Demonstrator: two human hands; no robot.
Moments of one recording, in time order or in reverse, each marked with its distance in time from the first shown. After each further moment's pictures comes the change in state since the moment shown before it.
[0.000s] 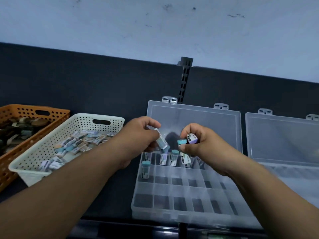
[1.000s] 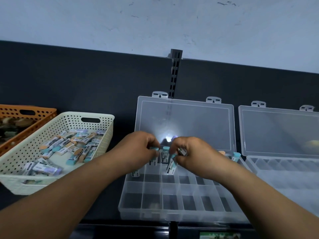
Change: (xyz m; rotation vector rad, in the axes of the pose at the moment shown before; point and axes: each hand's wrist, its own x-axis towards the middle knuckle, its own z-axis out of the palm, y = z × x) left_hand 0.016 -0.029 0.027 0.656 -0.127 0.207; right_hand 0.000 0.033 0.000 -0.550 -0.053 -0.157
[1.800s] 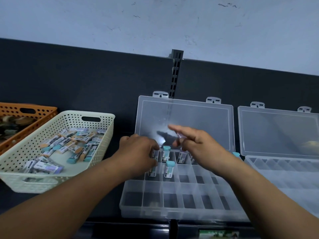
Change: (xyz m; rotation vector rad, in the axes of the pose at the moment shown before) left_hand 0.003 -0.012 0.014 0.420 0.037 0.052; right_hand 0.000 0.001 -0.009 0.414 0.079 0.054
